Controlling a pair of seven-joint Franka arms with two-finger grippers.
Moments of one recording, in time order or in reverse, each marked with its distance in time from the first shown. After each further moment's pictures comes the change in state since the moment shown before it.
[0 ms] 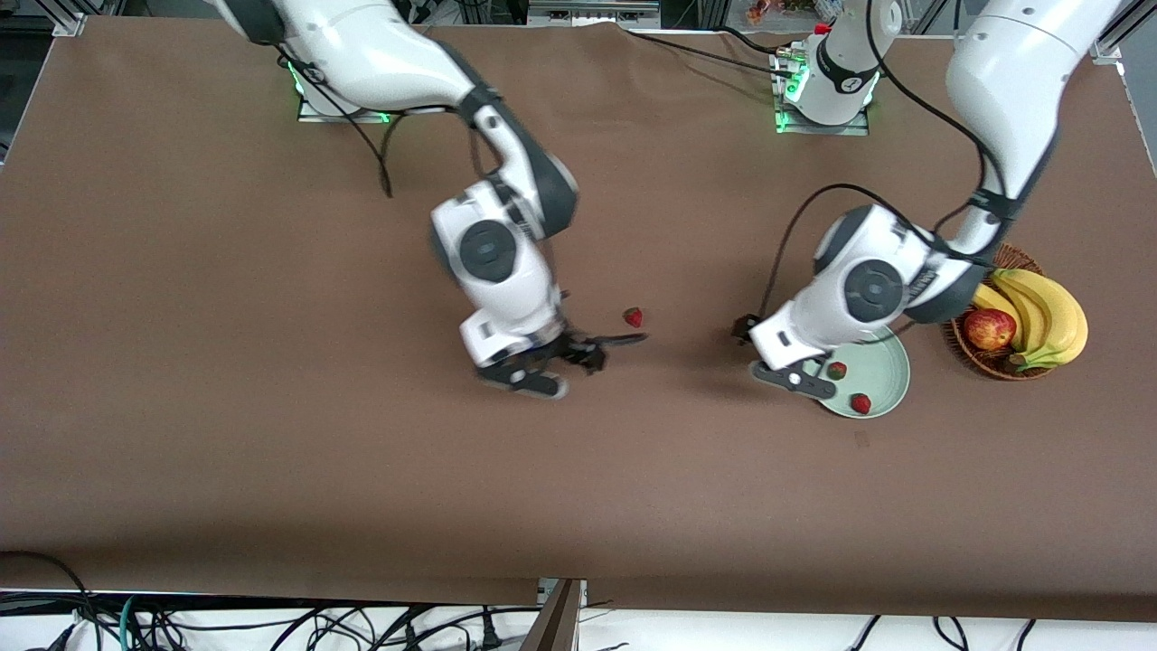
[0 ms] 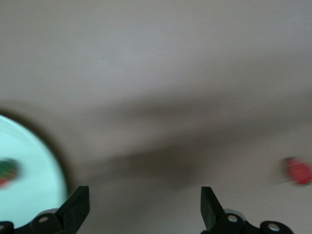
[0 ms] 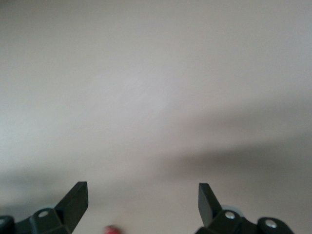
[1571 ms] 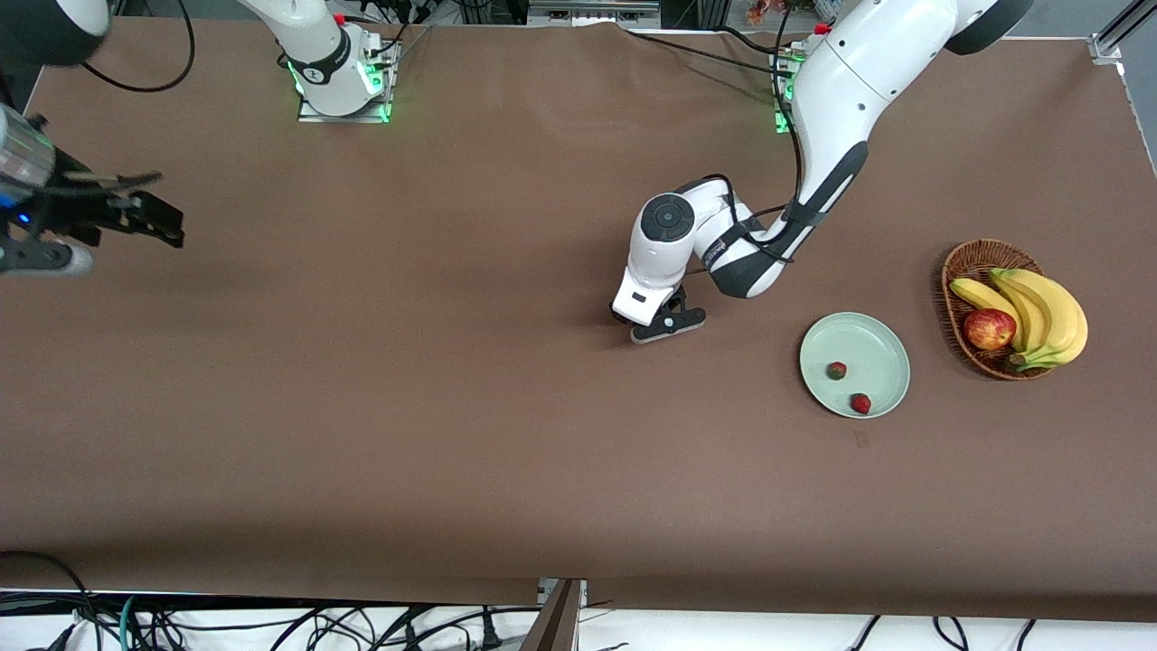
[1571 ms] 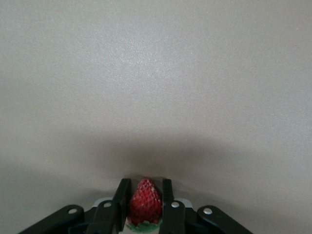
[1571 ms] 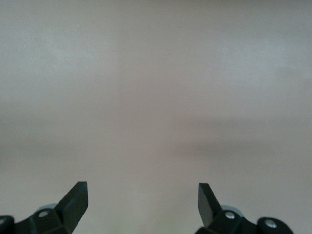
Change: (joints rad) left arm -0.407 0.132 0.157 -0.015 0.212 0.269 -0.931; right arm -0.478 -0.755 -0.002 -0.436 -0.255 -0.521 -0.681
